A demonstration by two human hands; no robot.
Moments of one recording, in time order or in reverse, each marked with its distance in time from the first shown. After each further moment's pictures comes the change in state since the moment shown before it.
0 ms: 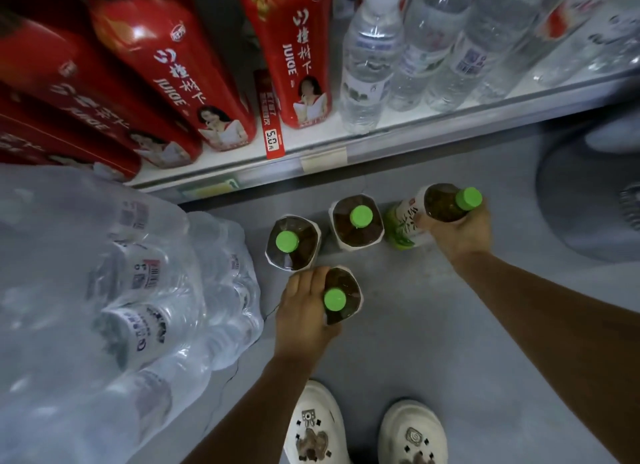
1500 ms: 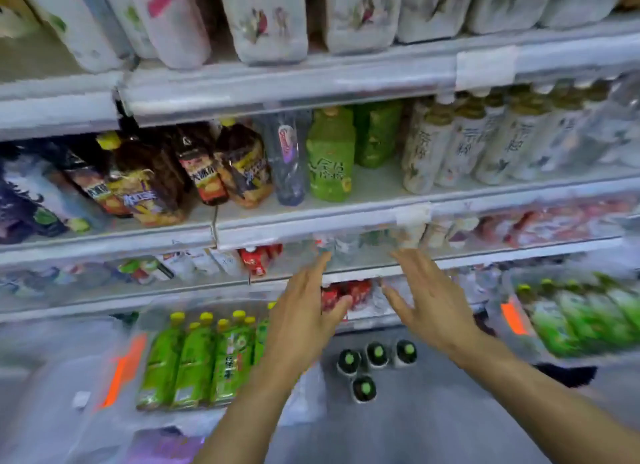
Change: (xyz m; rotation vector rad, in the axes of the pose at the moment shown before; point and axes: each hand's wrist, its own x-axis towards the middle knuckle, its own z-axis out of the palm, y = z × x) left_hand -0.239 0.243 -0.641 -0.131 0.414 0.181; right_hand -0.443 -0.520 -0.333 -0.518 -0.064 -1.159
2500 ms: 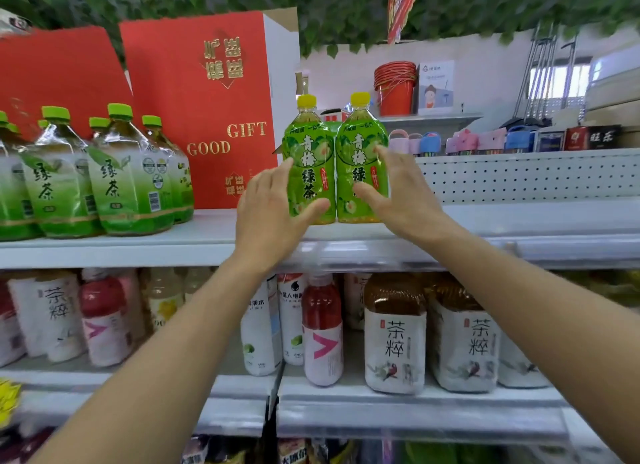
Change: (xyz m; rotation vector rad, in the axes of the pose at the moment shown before) left_hand 0.223 0.115 -0.457 0.248 0.816 0.262; right_hand 0.374 -0.268 -0.318 0.190 0.559 -0.323
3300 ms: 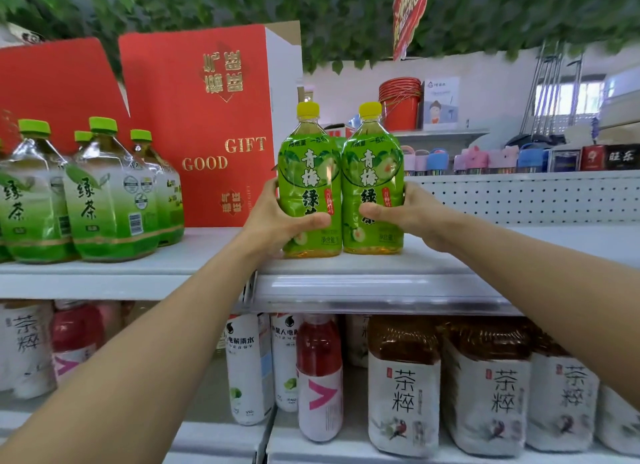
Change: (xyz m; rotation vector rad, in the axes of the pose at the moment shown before) left_hand 0.067 -0.032 0.034 -0.609 -0.175 -0.216; right_hand 0.061 0.044 0.013 0.613 -0.335 0.304
